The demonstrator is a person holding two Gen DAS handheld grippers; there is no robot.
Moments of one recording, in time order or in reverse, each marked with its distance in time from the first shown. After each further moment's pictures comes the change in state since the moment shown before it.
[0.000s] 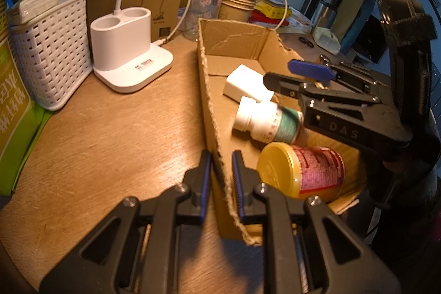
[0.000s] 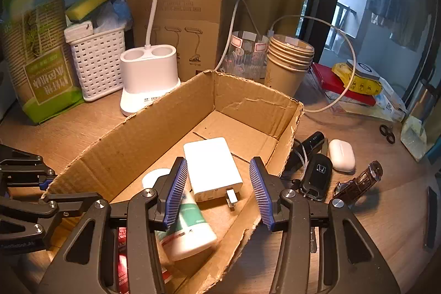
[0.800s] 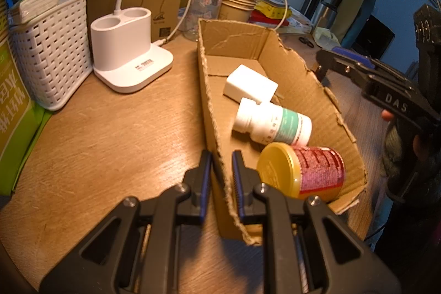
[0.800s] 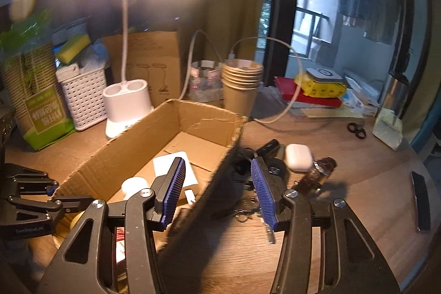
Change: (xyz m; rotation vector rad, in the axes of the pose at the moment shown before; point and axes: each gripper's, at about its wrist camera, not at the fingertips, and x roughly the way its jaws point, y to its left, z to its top) left arm 0.000 0.000 0.000 0.000 -0.001 -0.001; right arm -0.052 -0.045 -0.008 0.114 -0.119 -0.075
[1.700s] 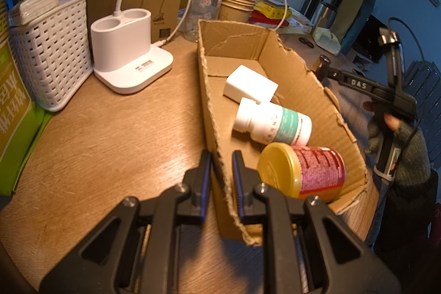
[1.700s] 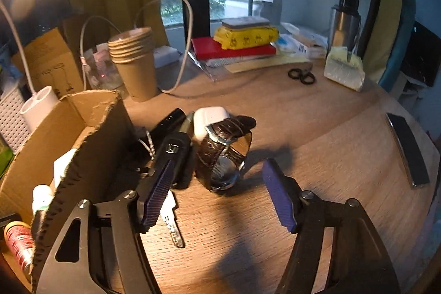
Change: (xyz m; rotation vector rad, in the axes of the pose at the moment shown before) left arm -0.001 0.000 0.001 0.001 -0.002 0.001; right arm 0.048 -0.099 -0.030 0.244 0.138 -0.202
